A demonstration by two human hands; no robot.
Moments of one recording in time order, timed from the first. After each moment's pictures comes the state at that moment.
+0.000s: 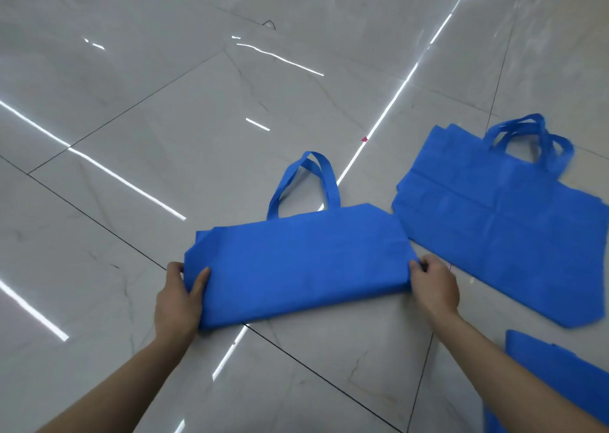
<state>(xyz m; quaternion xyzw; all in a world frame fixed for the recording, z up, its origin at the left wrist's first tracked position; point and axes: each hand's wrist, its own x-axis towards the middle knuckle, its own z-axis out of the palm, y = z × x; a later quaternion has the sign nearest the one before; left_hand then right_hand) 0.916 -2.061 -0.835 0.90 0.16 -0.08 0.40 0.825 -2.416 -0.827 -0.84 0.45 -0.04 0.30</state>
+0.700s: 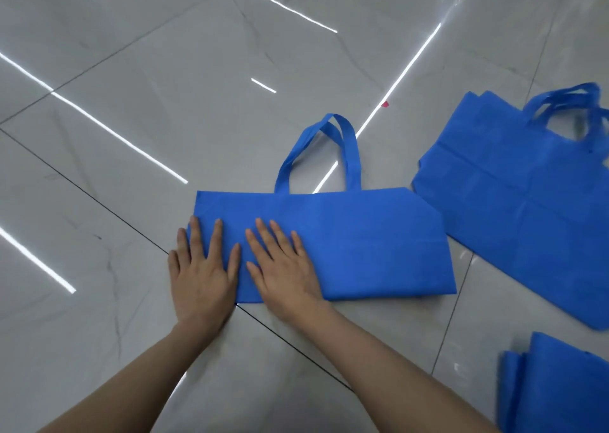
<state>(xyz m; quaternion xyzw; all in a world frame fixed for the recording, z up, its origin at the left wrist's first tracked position) 0.913 -2.092 -0.876 0.99 -0.02 -0.03 0.10 0.888 -2.222 -0.863 -0.99 -0.05 0.06 0.10</state>
